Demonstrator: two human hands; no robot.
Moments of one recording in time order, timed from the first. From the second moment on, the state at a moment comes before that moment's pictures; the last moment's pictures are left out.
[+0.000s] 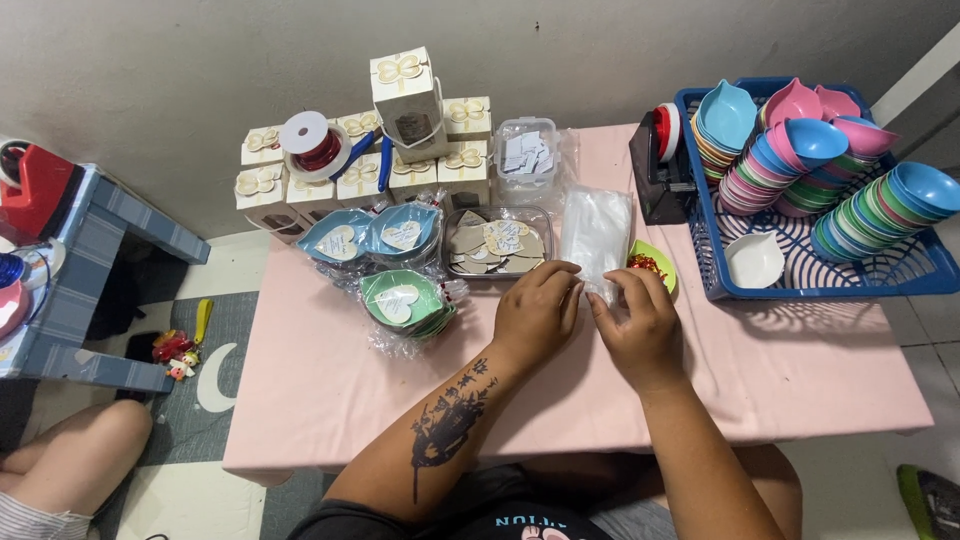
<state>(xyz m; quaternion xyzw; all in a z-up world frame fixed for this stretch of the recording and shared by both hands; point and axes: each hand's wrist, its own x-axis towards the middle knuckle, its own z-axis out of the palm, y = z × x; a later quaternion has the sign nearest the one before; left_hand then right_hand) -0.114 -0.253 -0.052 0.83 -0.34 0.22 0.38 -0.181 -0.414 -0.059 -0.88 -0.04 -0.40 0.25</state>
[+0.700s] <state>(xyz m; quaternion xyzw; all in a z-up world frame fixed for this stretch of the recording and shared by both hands) -0.128 -0.241 -0.025 0.55 -0.24 0.30 0.74 -0.181 -0.421 -0.063 -0.87 -0.06 -0.43 0.21</state>
